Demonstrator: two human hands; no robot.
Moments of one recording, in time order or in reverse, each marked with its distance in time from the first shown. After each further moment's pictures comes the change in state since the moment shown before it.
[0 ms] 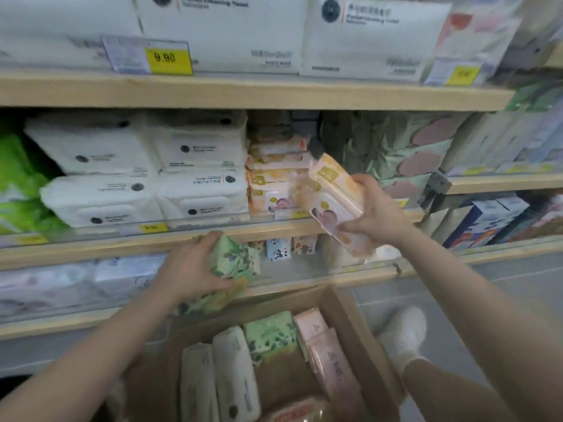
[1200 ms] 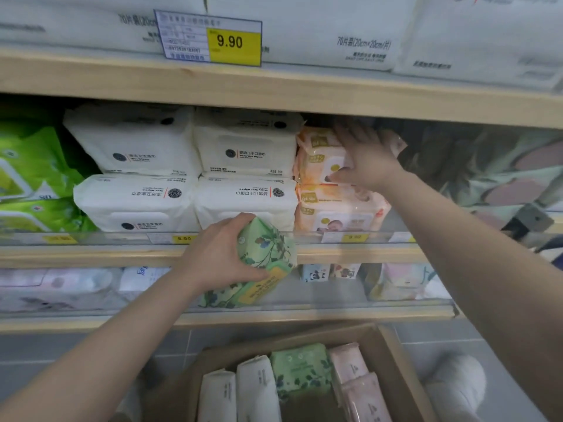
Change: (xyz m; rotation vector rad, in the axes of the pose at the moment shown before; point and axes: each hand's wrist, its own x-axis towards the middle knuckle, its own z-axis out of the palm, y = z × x) left_hand 0.054 -0.033 -0.029 -0.142 0.126 0.036; right_hand 0.188 -0.078 0.061 -0.576 0.030 -0.373
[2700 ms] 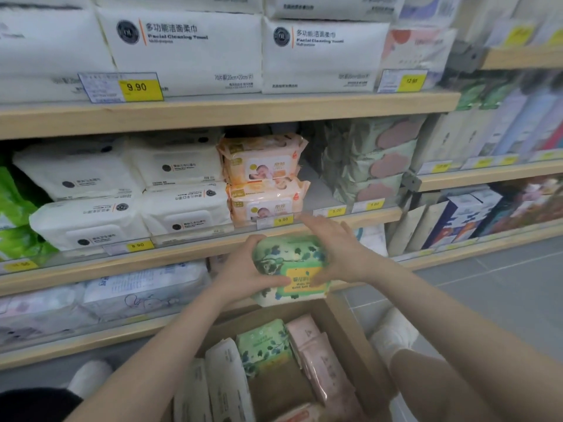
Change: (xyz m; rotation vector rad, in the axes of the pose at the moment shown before) left_hand -0.047 0.118 0.076 -0.463 -0.203 -0.010; right_hand -0.247 0.002 -0.010 0.403 -0.270 0.001
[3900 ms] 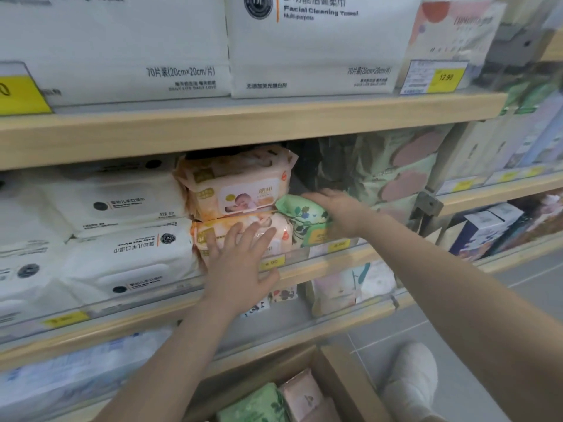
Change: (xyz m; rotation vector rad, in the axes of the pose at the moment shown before) left_hand 0.146 -0.009 0.000 0.898 0.197 0.275; right_hand 0.163 0.124 -0.051 -0.343 0.022 0.073
